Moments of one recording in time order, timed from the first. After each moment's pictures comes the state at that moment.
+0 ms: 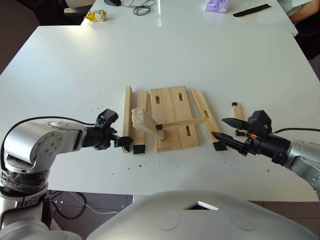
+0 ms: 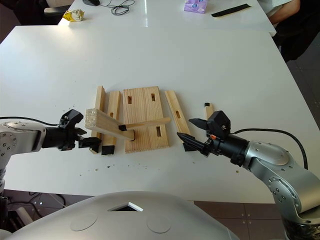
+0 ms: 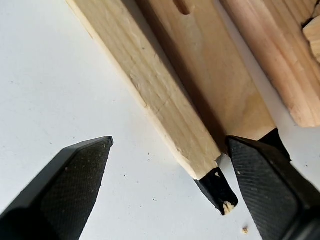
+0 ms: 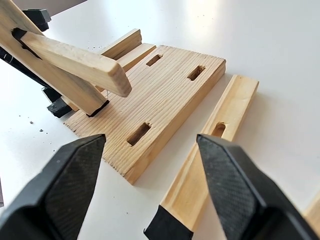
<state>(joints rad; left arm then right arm) -0.08 0.82 0.09 -0.54 -0.81 1.60 -0.38 0.35 -0.75 -0.22 -0.78 0.78 0.83 0.63</state>
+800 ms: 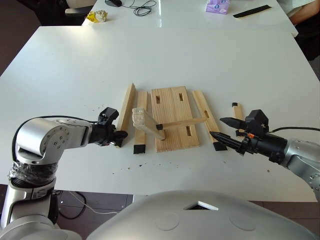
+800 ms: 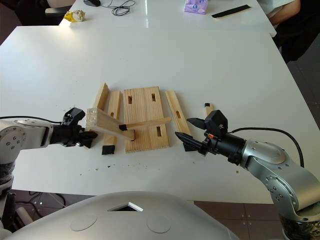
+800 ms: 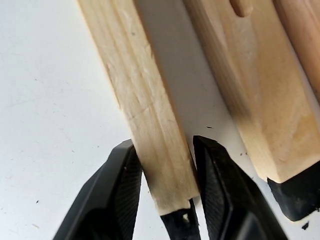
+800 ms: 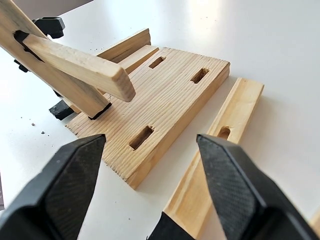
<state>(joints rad) -0.13 0.78 0.04 -0.43 -0.77 1.58 -0.28 0.34 -0.75 -0.20 -0.77 0.78 0.83 0.61</state>
